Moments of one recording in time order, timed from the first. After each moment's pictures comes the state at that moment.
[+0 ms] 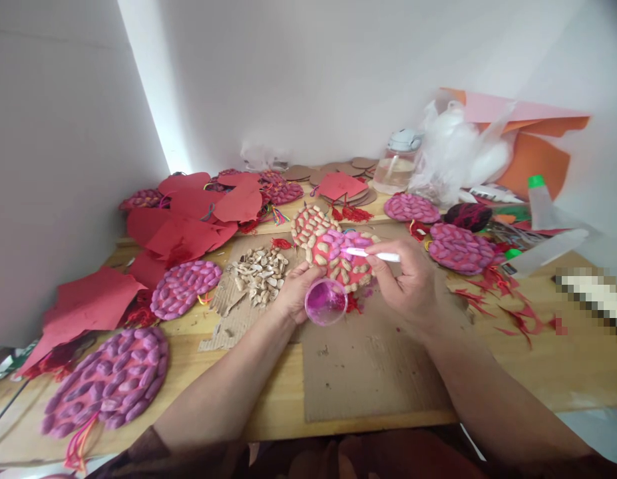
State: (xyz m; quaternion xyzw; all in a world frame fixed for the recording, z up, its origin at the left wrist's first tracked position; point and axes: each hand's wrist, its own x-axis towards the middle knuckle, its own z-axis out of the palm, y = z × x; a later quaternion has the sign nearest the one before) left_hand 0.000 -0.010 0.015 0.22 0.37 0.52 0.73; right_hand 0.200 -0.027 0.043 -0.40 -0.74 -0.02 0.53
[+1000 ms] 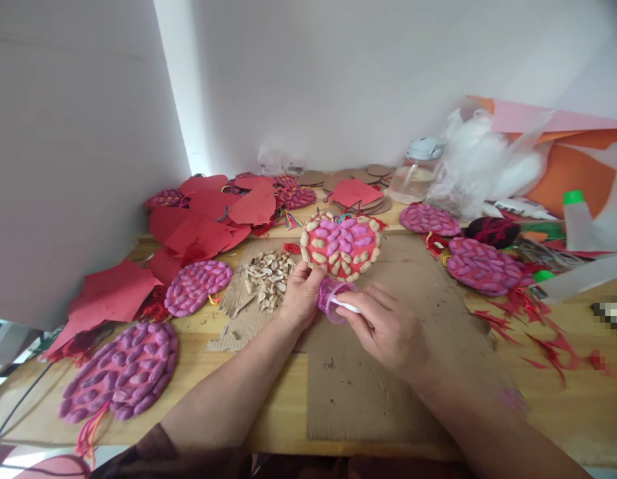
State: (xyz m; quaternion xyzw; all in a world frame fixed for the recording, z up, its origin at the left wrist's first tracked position) left_hand 0.005 -0.003 0.003 0.30 0.34 0.65 0.61; right_hand 0.161 -0.057 0.034 -0.34 -0.84 -0.04 0.42
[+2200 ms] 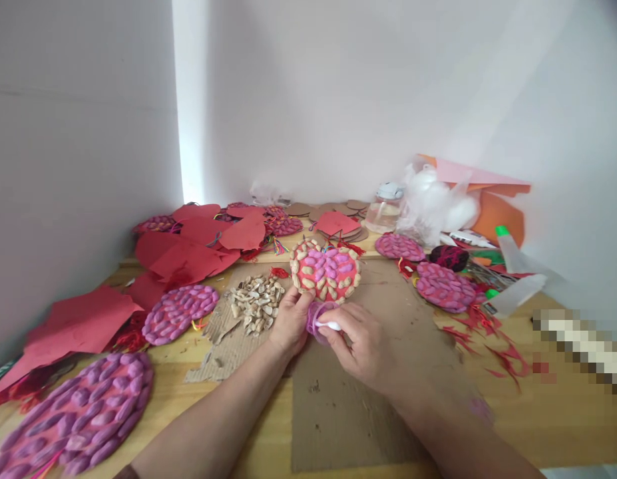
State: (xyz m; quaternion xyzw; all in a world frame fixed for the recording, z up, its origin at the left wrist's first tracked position) left_hand 0.011 -0.008 0.004 0.26 0.36 0.63 0.63; right_hand 0.158 -0.055 0.021 -0.35 -0.83 0.04 0.43
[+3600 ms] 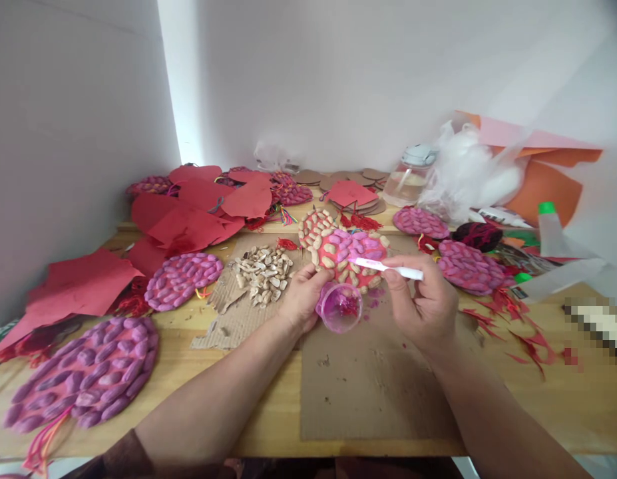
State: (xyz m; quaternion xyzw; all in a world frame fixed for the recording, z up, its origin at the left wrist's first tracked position) left_hand 0.013 -0.012 0.007 0.23 0.37 0.58 0.69; right_hand 0.198 -0.040 0.036 -0.42 -0.72 0.00 0.55
